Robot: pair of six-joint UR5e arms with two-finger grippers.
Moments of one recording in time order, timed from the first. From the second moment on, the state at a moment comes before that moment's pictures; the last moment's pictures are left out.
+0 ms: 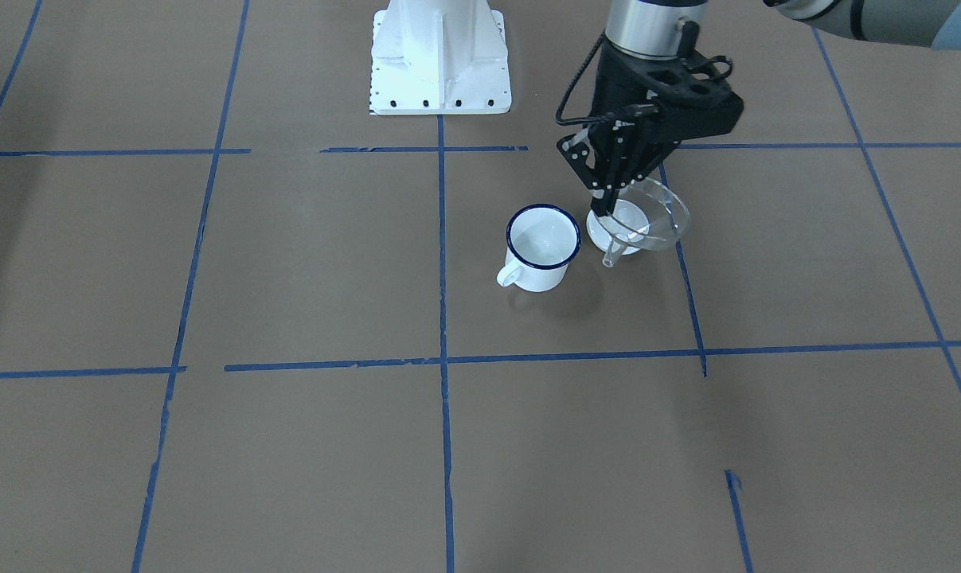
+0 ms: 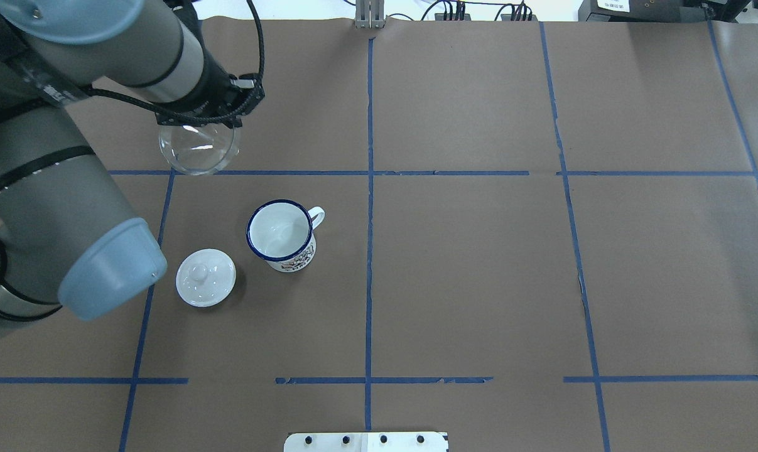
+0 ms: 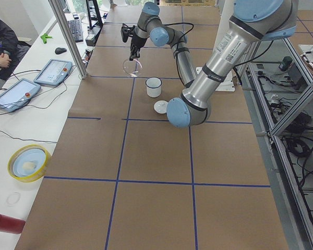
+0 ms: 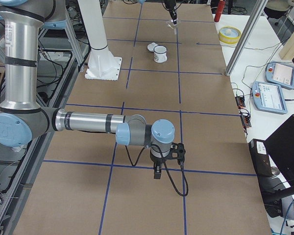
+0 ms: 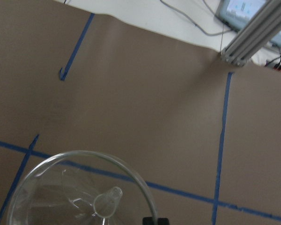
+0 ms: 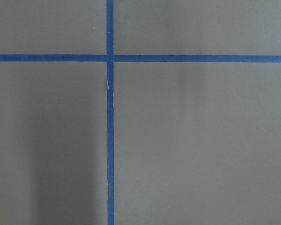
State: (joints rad) left arm -0.75 -2.30 -2.03 -1.20 -1.84 -1.28; right arm 1.57 -1.68 1.65 -1.57 2.29 0.01
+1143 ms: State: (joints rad) left arm -0.60 -2.41 -1.75 -1.19 -1.87 -1.21; right arm 1.57 -1.68 1.65 -1.57 2.29 0.01
